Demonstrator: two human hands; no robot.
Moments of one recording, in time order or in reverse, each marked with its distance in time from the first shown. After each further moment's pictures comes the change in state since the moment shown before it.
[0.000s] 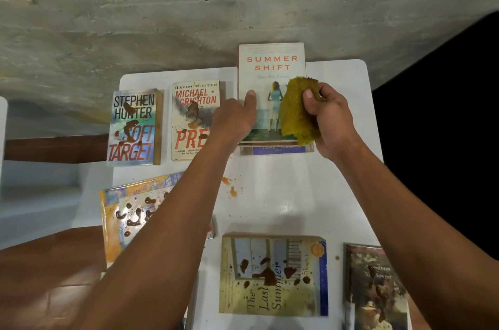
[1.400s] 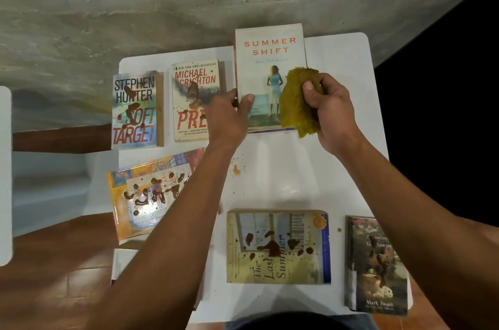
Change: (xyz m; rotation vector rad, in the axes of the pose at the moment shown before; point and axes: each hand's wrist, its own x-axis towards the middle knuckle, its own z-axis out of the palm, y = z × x) left_hand -0.015 -0.049 0.019 -0.078 0.353 0.321; right_hand -0.026 0.020 -0.009 -0.053 -0.015 -0.063
